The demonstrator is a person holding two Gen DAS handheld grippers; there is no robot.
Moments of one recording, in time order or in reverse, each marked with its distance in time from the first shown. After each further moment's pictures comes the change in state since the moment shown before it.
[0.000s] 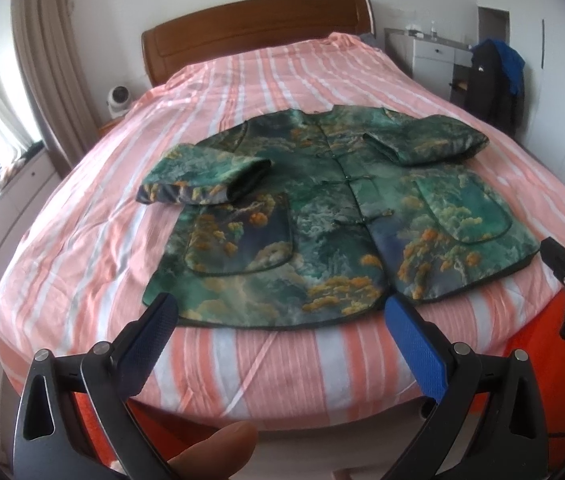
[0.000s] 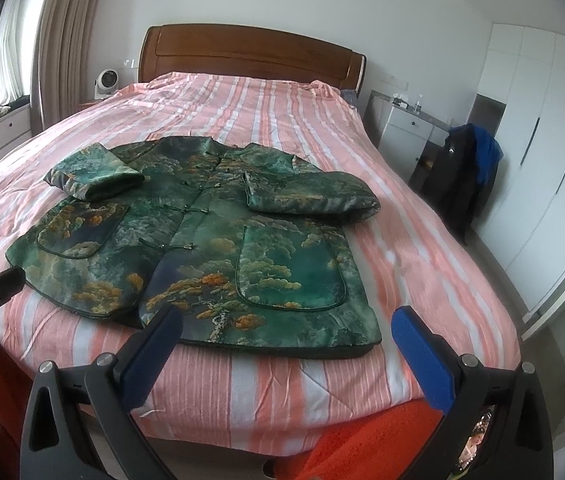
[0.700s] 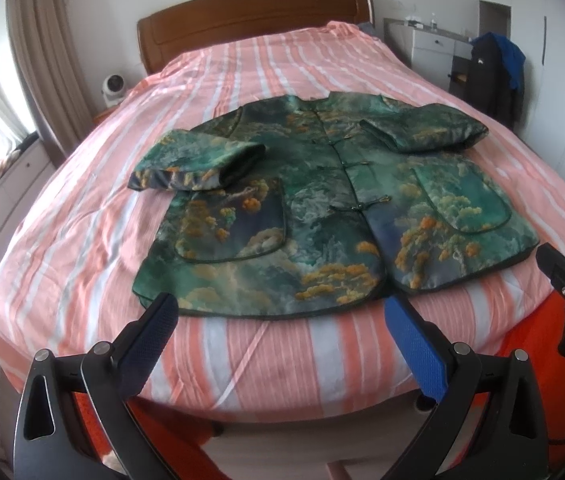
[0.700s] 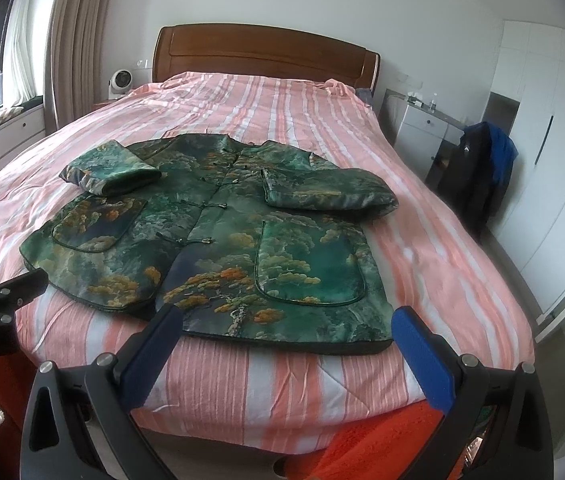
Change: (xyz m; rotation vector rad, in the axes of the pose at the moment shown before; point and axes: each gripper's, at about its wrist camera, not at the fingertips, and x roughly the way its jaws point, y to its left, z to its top) left arm 0.008 -0.002 -0.001 -0.003 0.049 -0.019; right arm 0.003 0.007 -0.006 -0.006 0.009 0.060
